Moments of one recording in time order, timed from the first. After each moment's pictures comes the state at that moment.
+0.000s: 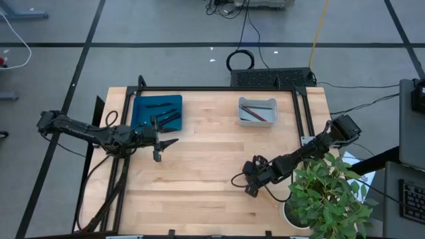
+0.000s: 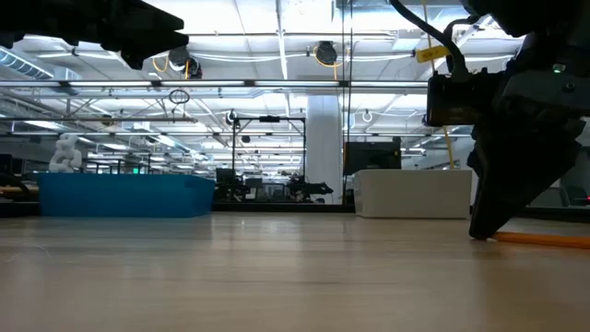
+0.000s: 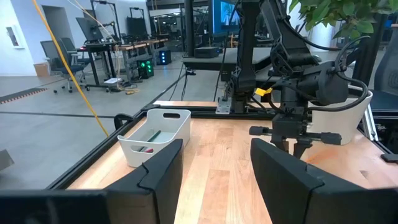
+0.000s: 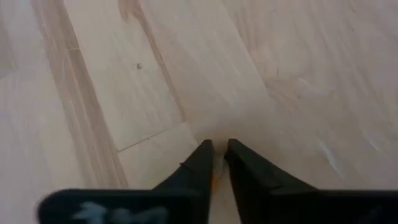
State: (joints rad) left arm -0.20 0.66 0.31 0.35 -0.36 0.04; right arm 0.49 1.68 0.75 -0.25 0.20 0.89
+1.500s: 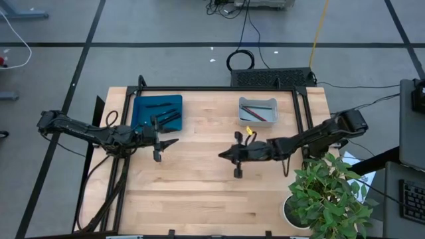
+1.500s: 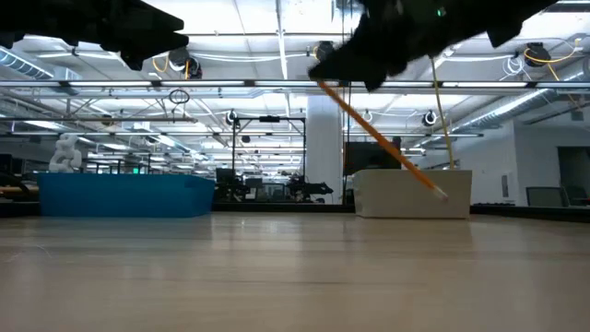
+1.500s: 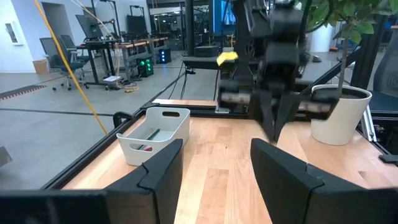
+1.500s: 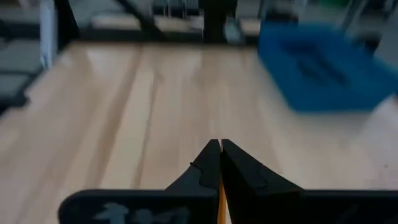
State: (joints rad) left arm -0.20 0.66 0.31 0.34 -0.37 0.02; right arm 0.23 1.52 0.75 0.37 0.26 0.07
